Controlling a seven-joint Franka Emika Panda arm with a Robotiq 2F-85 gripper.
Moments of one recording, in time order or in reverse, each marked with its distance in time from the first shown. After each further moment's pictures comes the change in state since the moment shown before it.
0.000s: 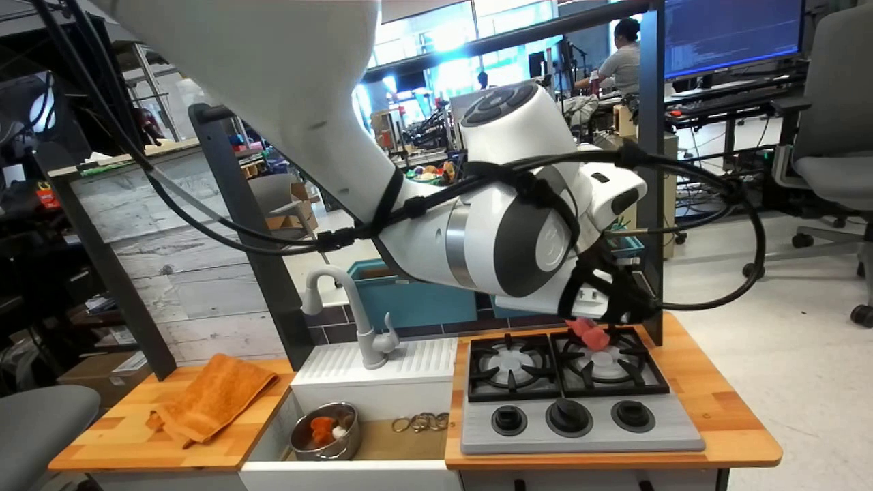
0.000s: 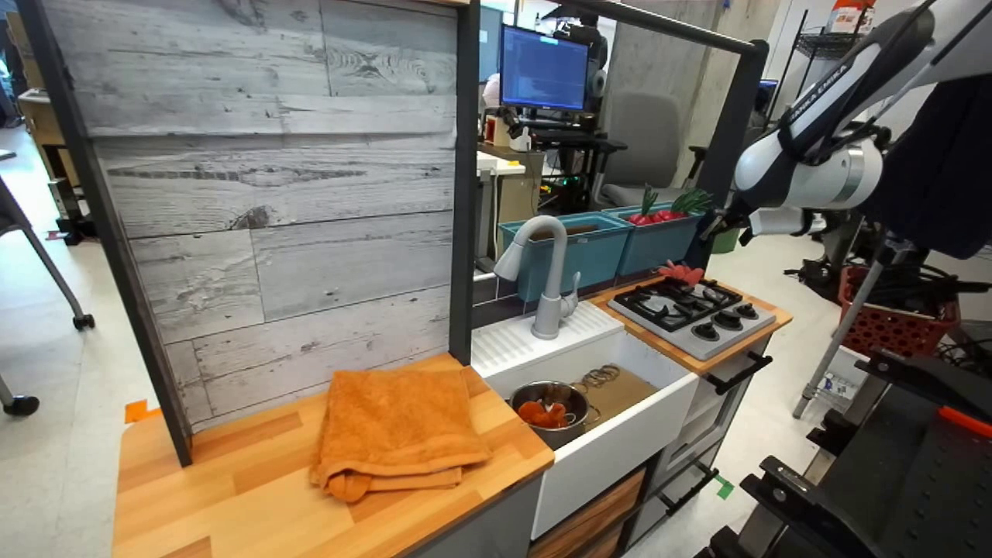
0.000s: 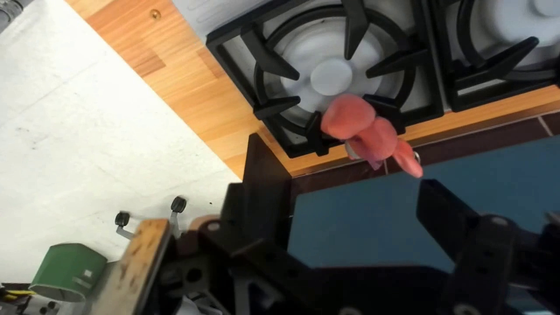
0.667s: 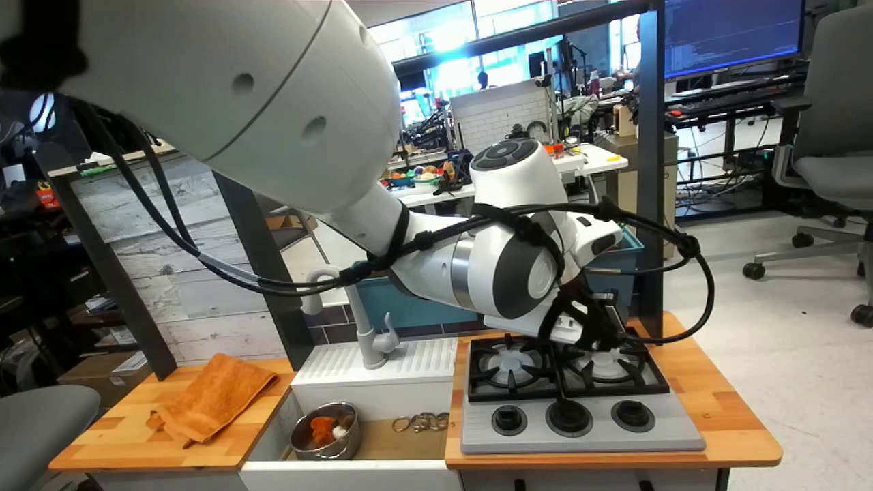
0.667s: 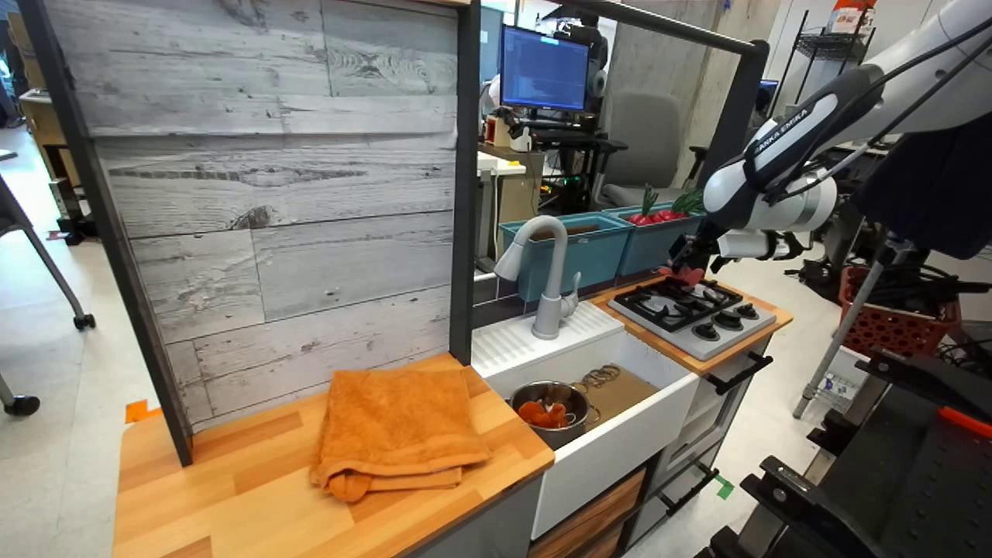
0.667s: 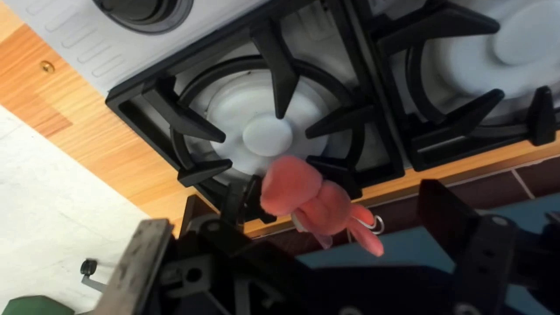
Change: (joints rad) arm 0.000 0.199 0.038 0.278 0.007 -0.175 0.024
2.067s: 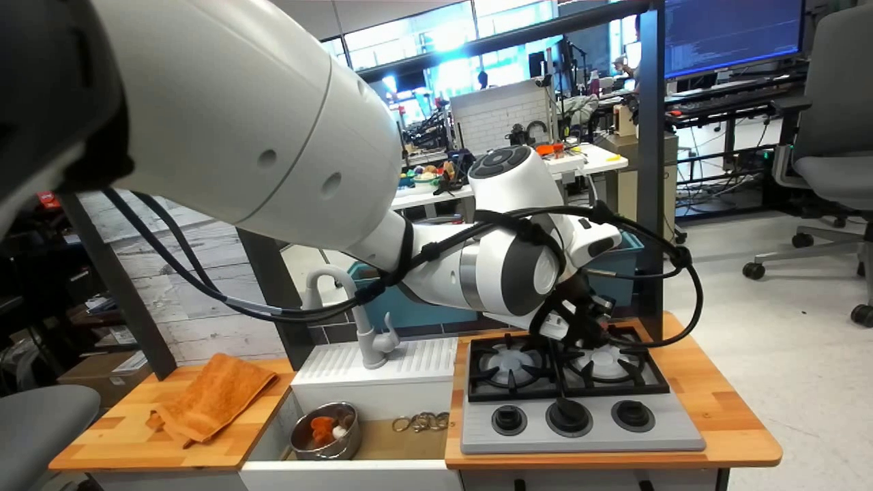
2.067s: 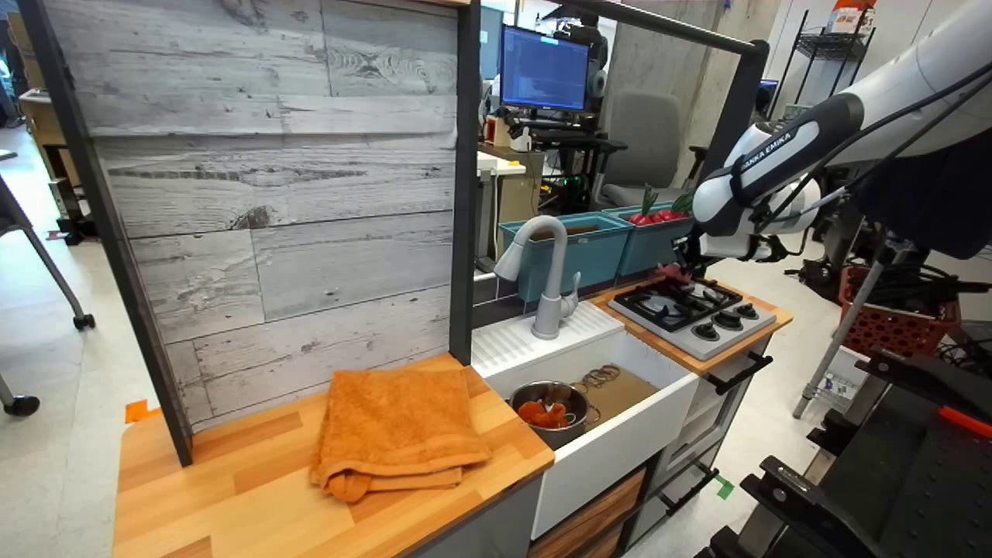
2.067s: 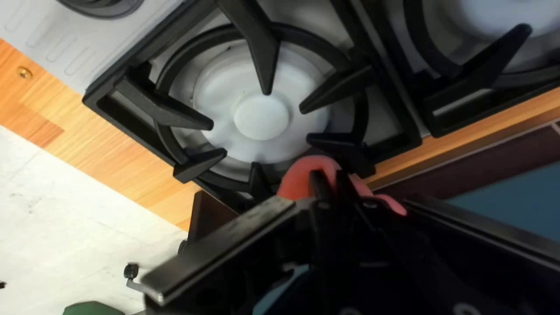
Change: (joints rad) arm 0.032 0.134 -0.072 0.227 0.000 -0.075 0.206
